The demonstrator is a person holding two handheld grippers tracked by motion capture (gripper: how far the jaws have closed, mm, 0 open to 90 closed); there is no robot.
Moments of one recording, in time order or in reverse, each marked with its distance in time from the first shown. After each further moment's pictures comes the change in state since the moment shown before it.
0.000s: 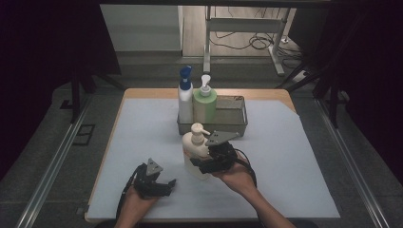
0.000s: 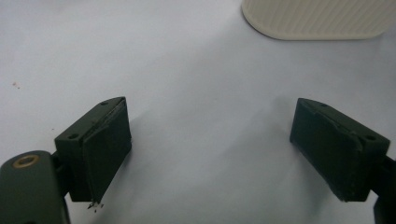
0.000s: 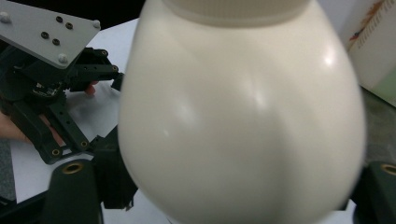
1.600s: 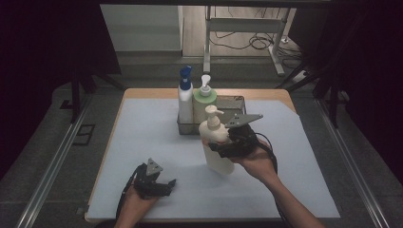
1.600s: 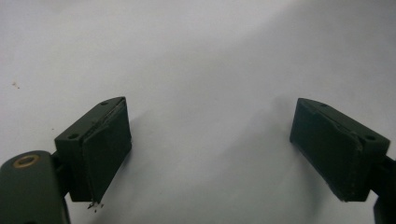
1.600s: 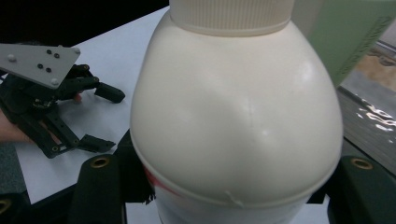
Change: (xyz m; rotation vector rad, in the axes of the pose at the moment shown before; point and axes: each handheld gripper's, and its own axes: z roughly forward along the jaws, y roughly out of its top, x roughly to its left) left arm 0.000 0.000 0.000 -0.005 0.000 -0.005; right arm -0.035 0.029 -0.061 0.044 -0.062 0.052
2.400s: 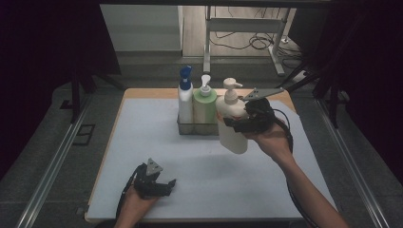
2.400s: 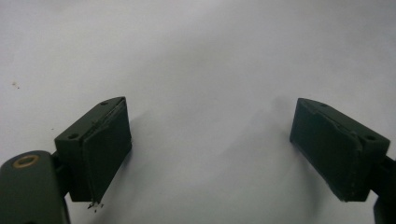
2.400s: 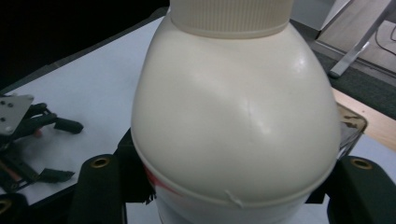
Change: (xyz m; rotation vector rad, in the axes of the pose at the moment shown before) left arm 0.000 0.000 0.000 0.004 -0.001 0.001; right arm -0.046 0.038 -0.036 -0.031 -0.116 0.058
